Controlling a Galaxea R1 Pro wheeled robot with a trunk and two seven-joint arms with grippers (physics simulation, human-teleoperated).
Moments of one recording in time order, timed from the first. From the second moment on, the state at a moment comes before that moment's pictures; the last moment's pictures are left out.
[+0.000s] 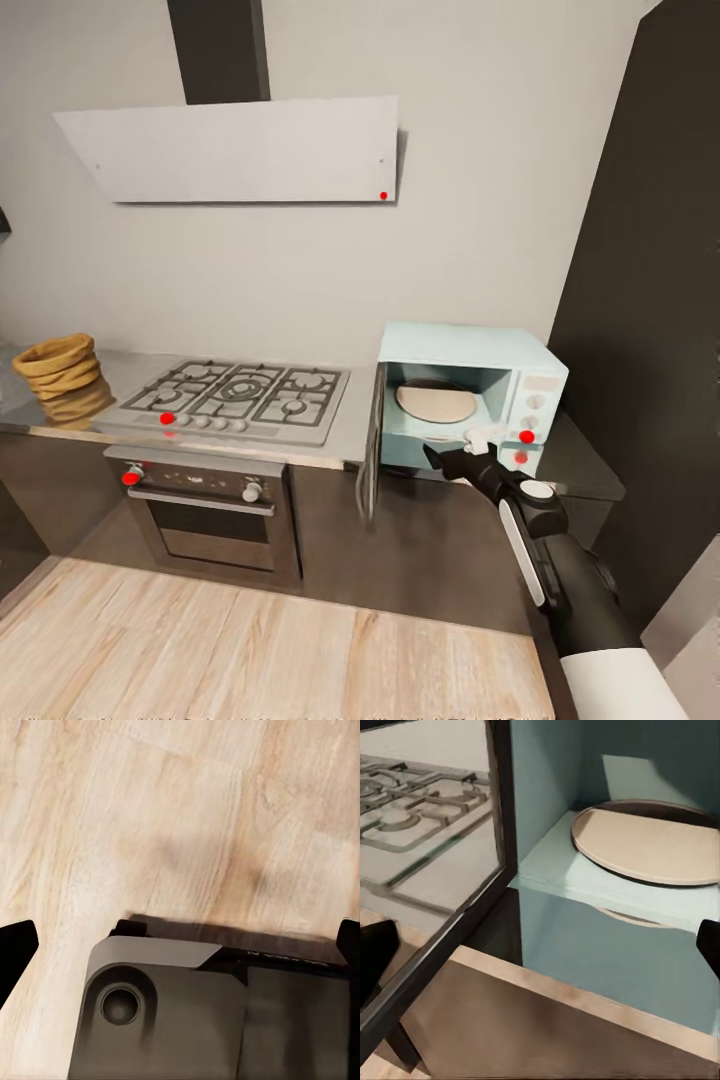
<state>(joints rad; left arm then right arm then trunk) -0.11 -0.06 0.16 -0.14 0.00 -0.23 0.01 -0.55 -0.01 0.04 -1.36 0.04 0.49 0.25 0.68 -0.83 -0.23</state>
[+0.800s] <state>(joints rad) -0.11 -0.06 0.17 -0.15 0.01 -0.23 0.01 -0.34 -0.01 -0.03 -1.11 0.07 0.20 0.24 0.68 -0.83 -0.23</state>
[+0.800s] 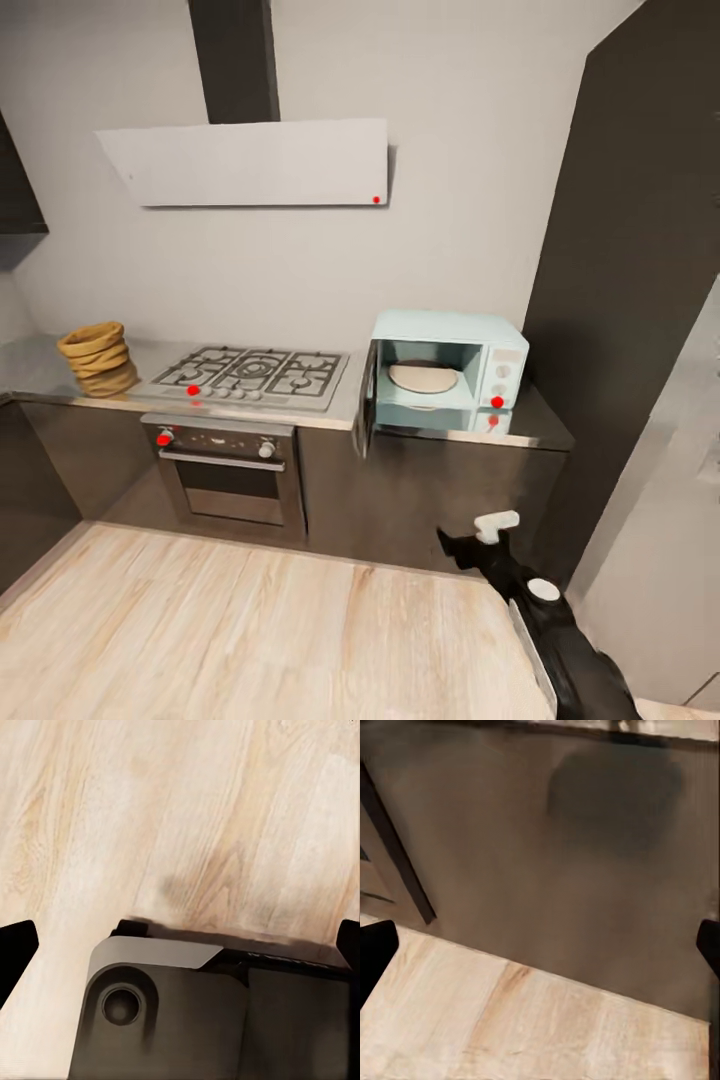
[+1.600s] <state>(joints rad) -0.11 -0.06 0.17 -0.15 0.01 -0.23 0.00 -0.34 0.06 -0.03 -0.55 0.11 -0.10 0.24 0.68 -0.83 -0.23</state>
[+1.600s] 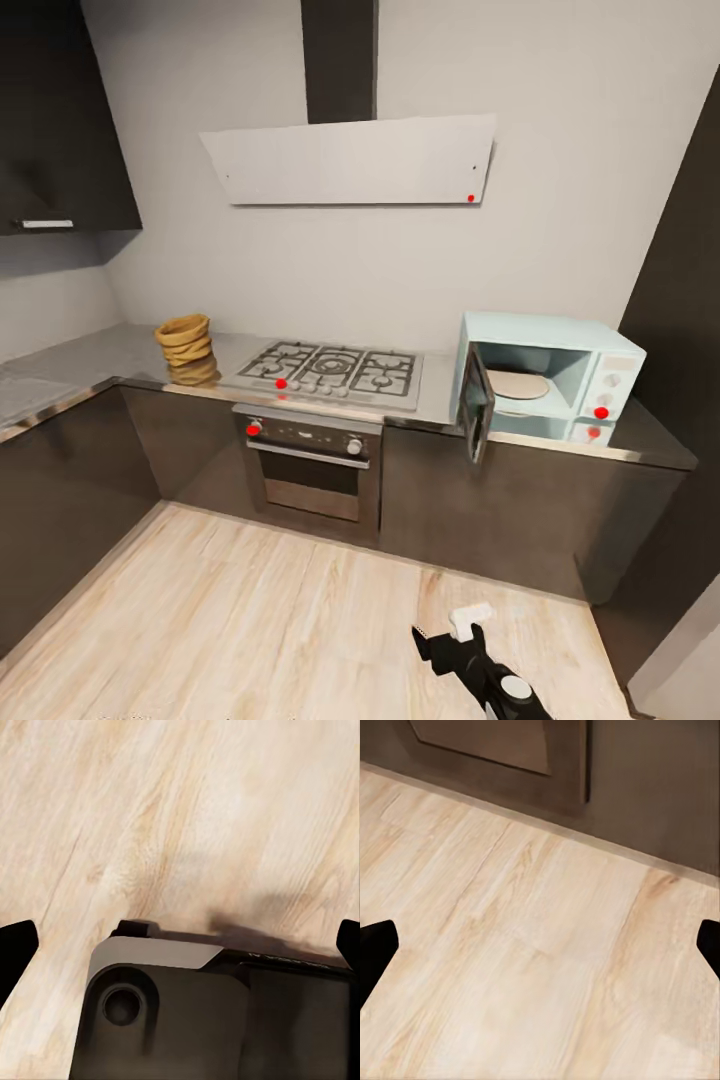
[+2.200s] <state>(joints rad) -0.11 -0.06 0.17 -0.14 0.01 -0.23 0.00 -0.34 0.05 -0.03 -0.51 0.11 -0.11 0.21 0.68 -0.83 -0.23</state>
